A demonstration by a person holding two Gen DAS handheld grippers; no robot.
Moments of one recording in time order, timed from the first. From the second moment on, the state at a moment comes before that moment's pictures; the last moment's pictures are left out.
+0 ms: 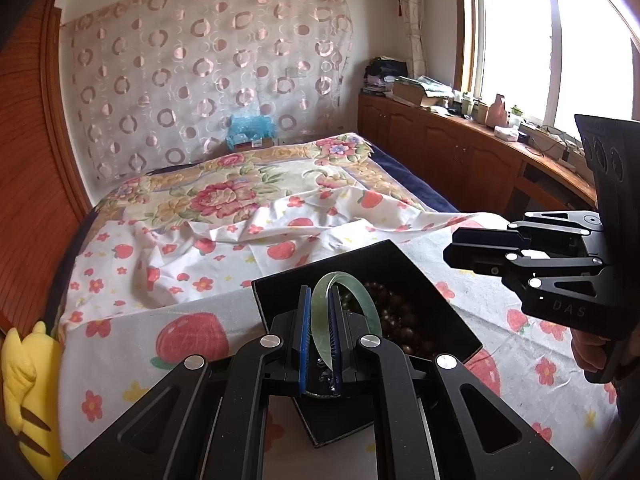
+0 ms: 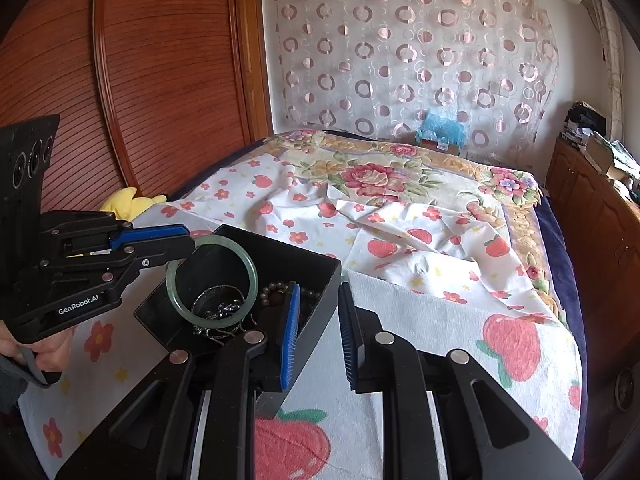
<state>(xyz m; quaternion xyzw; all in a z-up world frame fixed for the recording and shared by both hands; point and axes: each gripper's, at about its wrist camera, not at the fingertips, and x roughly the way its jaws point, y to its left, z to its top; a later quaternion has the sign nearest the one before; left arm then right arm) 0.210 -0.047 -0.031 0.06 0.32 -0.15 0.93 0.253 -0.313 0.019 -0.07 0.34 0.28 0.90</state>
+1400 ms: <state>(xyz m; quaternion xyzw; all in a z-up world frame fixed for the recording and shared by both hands) 0.109 -0.031 -0.027 0.06 0.33 -0.13 0.94 0.135 -0.303 0.019 -0.09 0.33 0.30 0.89</state>
